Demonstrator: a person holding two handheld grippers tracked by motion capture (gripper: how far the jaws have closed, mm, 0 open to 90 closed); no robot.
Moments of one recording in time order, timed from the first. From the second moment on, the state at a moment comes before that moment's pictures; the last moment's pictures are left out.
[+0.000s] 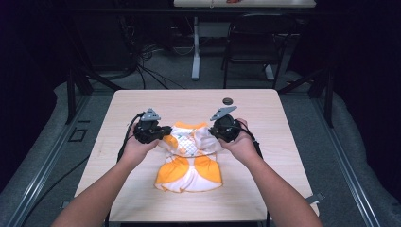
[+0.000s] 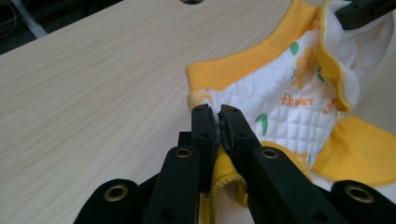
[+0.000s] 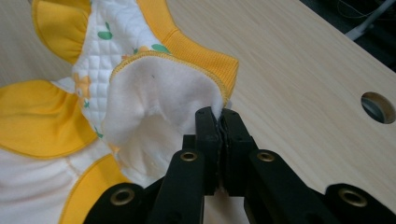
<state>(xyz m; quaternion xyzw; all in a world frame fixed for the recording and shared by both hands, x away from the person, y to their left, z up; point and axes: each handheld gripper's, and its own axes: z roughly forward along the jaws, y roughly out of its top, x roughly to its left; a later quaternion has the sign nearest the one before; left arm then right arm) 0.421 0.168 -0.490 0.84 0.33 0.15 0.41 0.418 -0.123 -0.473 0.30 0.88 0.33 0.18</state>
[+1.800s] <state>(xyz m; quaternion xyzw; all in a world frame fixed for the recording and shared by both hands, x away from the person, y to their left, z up) 0.383 0.173 -0.521 0.83 0.37 0.08 0.40 0.382 -0.123 -0.512 0.34 0.87 0.35 0.11</state>
